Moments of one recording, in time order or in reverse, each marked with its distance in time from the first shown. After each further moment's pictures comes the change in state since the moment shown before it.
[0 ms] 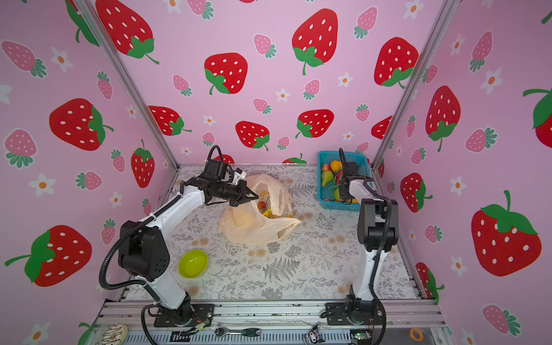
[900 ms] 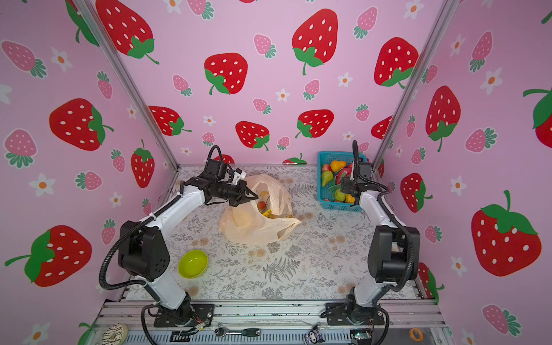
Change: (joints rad) left arm 0.002 0.000 0.003 -0.007 0.000 0.004; right arm -0.023 -0.328 -0.214 0.194 -0.182 0.093
